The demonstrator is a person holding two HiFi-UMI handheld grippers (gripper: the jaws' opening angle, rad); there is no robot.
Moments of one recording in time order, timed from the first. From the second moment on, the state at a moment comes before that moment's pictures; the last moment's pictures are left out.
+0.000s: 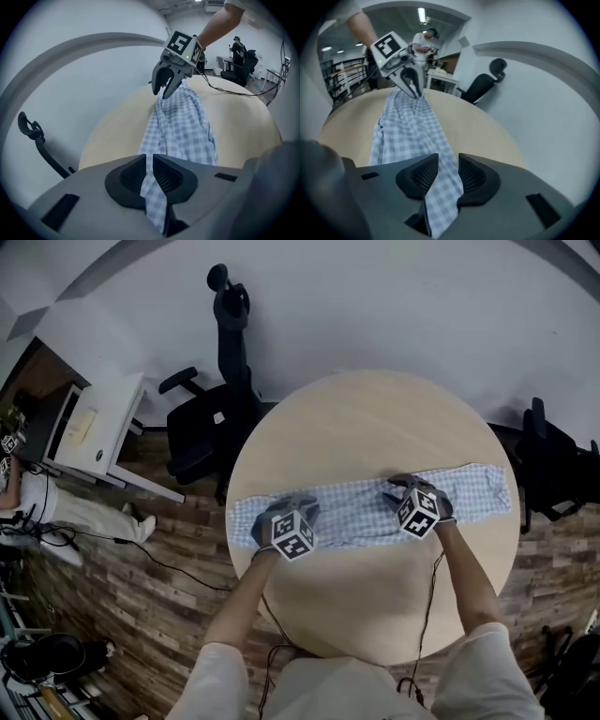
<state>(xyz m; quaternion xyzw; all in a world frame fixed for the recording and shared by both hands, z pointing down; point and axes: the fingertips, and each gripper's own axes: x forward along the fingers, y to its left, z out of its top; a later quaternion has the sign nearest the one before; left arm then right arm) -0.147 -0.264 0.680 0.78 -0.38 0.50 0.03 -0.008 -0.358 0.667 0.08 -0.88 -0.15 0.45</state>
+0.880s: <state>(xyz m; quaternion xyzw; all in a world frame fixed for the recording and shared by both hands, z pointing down) -0.232 -0.284 0.727 0.73 -0.40 0.55 0.09 -0.066 -0.387 0.707 0.07 -0.82 -0.18 0.53</state>
